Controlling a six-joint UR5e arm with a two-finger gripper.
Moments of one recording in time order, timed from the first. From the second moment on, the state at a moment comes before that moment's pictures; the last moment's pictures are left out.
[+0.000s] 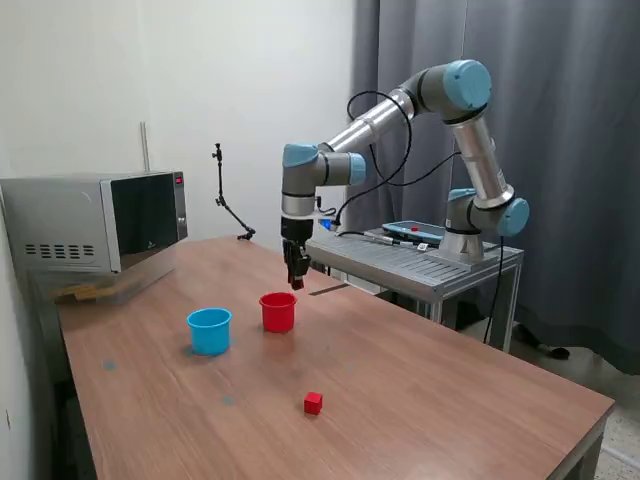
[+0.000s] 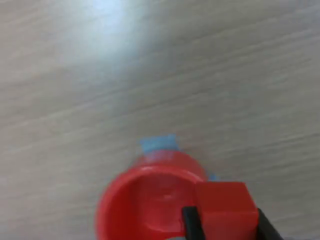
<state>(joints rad) -0.23 -0.99 1.53 -2.13 -1.66 -3.04</state>
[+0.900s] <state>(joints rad) -0.29 -1.00 1.56 -2.20 -1.64 -3.04</state>
